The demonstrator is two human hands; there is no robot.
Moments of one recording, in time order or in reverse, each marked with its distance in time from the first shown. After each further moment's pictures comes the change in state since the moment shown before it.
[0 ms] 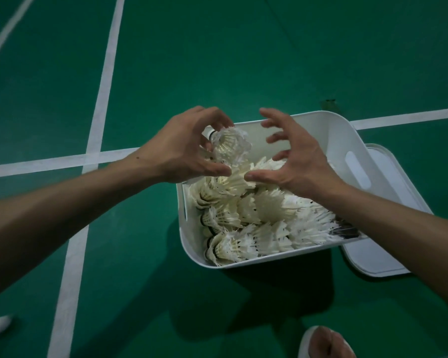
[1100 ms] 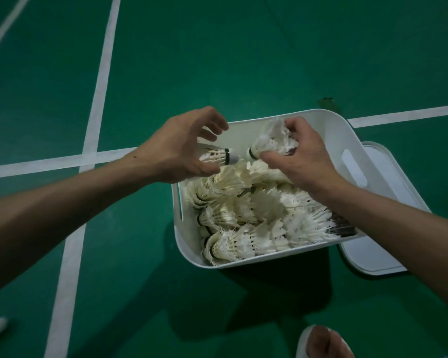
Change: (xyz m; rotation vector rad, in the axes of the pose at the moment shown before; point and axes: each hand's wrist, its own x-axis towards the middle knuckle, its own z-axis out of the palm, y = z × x) left_hand 0.001 -0.001 0.002 0.011 -0.015 -0.012; right_hand 0.001 0.018 0.000 0.236 0.142 0.157
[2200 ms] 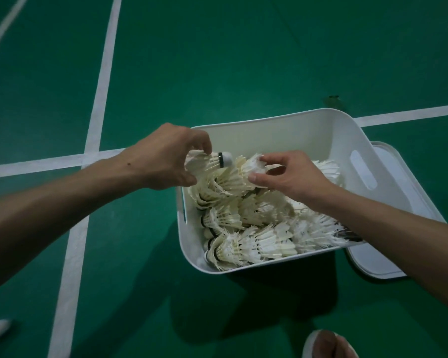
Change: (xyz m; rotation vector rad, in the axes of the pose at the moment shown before) left_hand -0.004 -0.019 -0.006 0.358 -0.091 -0.026; right_hand -0.003 0.012 0.014 -0.073 -0.306 0.310
